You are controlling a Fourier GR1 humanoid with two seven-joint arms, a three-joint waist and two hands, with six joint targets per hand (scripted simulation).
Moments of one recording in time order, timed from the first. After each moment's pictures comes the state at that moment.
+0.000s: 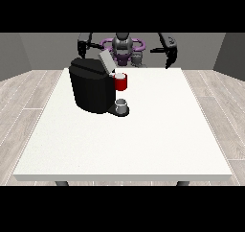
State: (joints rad) left arm -0.26 0.13 0.31 -0.77 -0.20 -0.40 -0.40; right arm -0.01 -0.04 0.02 -1.16 0.00 0.12 -0.35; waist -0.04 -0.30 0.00
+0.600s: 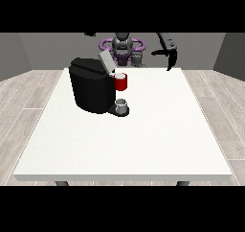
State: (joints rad) left arm -0.13 0.12 0.30 -0.85 -0.16 -0.40 -0.44; right arm -0.03 -0.01 0.21 -1.57 0.09 -0.01 -0.18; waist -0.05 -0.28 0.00
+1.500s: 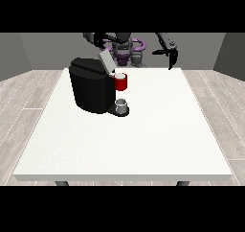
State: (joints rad) left arm -0.09 0.10 0.18 -1.13 -0.10 -0.44 -0.46; right arm -0.33 -0.01 0.12 -1.46 0.20 -0.20 -0.10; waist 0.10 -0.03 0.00
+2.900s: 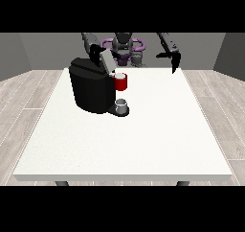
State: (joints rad) left arm -0.13 0.13 0.18 -1.16 -0.03 -0.43 -0.46; right arm -0.65 -0.09 -0.09 -1.09 0.13 -0.18 -0.21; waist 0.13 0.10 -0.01
